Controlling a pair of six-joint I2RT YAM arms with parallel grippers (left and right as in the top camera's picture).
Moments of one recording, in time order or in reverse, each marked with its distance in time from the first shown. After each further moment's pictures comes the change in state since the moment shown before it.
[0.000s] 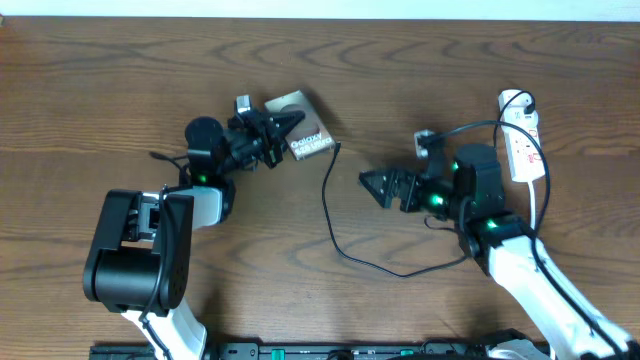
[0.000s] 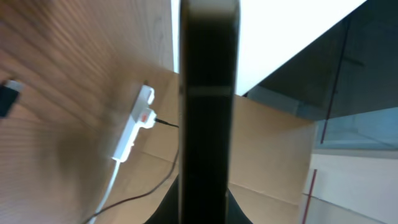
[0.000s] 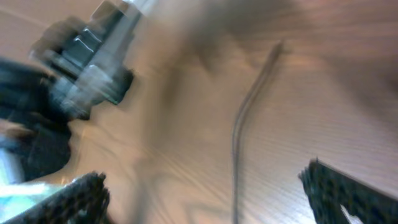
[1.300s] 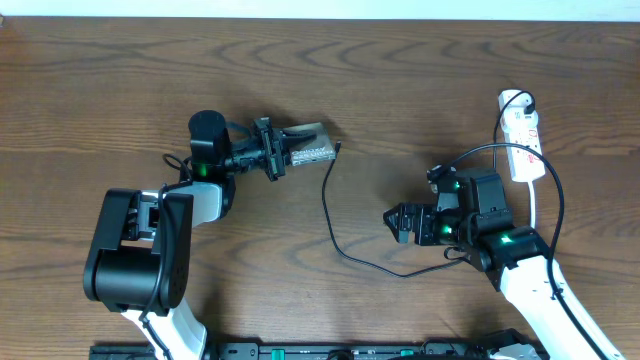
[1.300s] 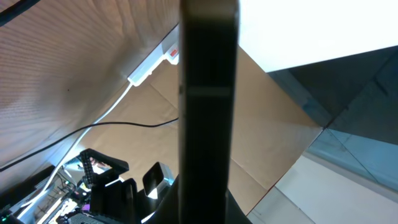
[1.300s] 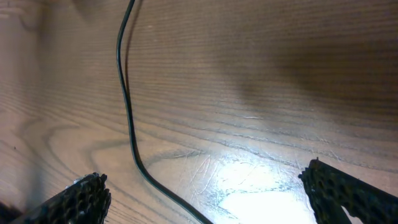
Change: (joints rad) left arm 0.001 0.002 0.017 -0.167 0.254 -0.249; right arm 0.000 -0.123 0.001 -0.469 0.245 -0.187
